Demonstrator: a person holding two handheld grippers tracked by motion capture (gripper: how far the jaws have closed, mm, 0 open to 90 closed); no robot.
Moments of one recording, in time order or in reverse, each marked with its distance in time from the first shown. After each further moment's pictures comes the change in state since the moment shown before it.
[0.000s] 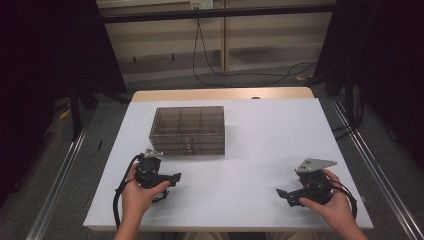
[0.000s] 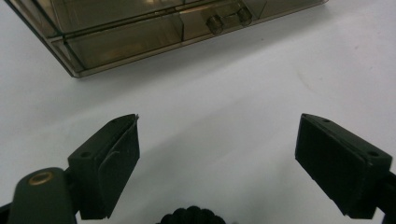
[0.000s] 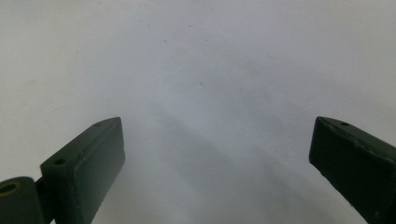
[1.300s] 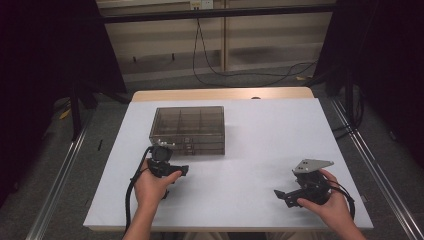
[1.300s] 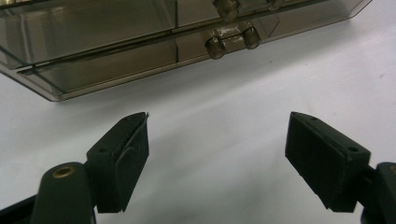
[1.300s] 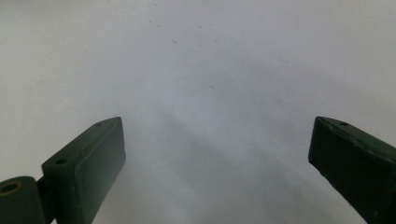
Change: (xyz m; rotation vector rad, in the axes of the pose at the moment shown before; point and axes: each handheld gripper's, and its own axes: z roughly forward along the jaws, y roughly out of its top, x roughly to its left) left arm -0.015 0.029 0.026 0.068 0.062 -0.062; right arm 0.004 0.002 0.003 -0.002 0.020 -0.019
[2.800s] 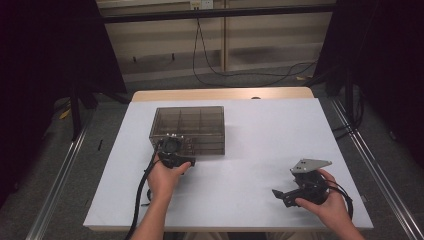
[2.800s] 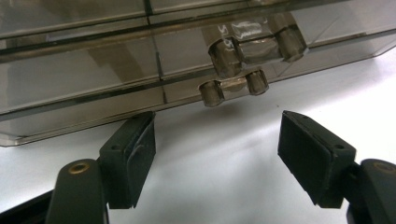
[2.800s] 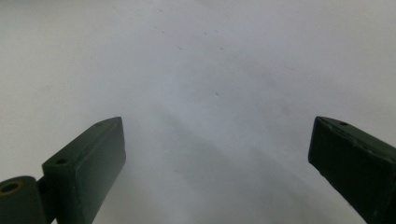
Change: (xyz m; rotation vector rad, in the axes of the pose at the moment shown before) left arm -0.008 0.023 0.031 0.013 0.039 -0.058; right arm 0.004 0.003 0.002 -0.007 0.001 -0.009
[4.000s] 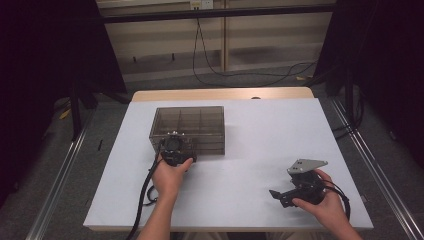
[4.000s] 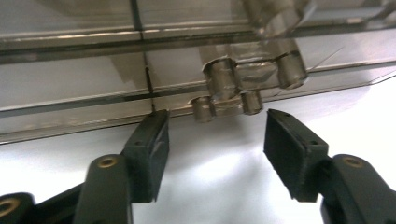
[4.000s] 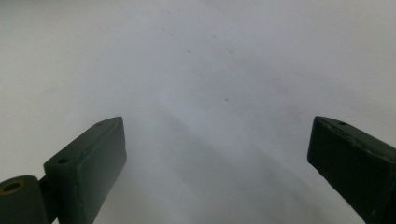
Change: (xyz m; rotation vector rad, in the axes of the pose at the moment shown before) left arm -0.005 0.006 0.008 -0.014 -0.009 -0.115; right arm 0.005 0.003 0.004 0.005 0.008 -0.009
